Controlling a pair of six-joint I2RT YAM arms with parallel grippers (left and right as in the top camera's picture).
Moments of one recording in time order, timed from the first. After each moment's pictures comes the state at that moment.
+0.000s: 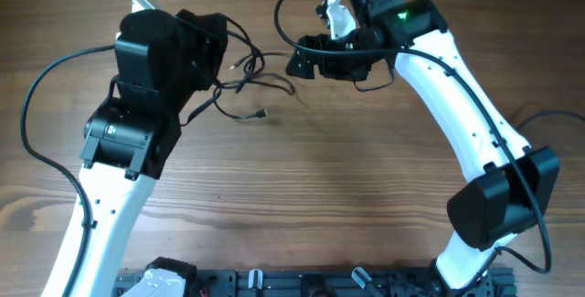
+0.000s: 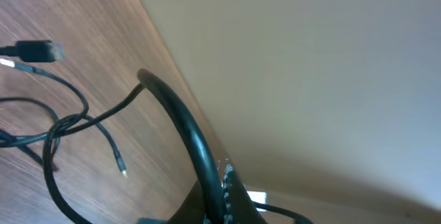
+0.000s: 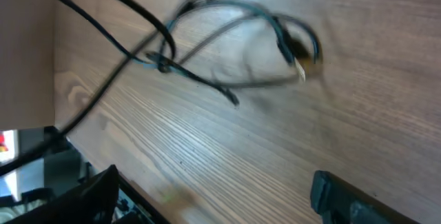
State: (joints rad) left arm -0.27 1.23 1.32 -0.49 0.04 -1.33; right arm 0.40 1.89 1.79 -1.06 -0.55 0.31
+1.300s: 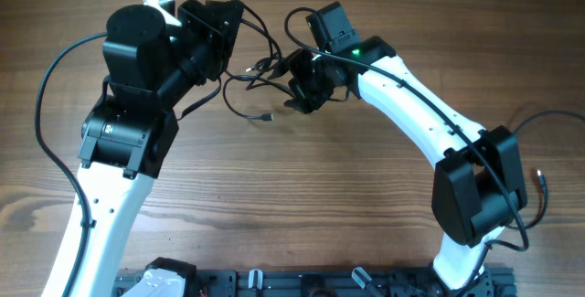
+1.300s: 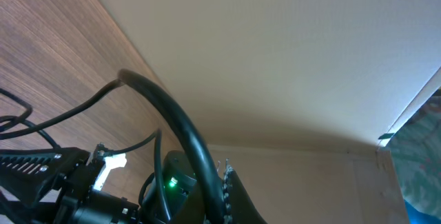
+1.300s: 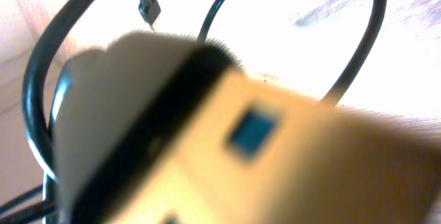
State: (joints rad) left arm -0.25 1.23 1.32 -0.35 0.26 -1.34; right arm 0.51 1.94 1.55 -0.66 -0.53 1.42
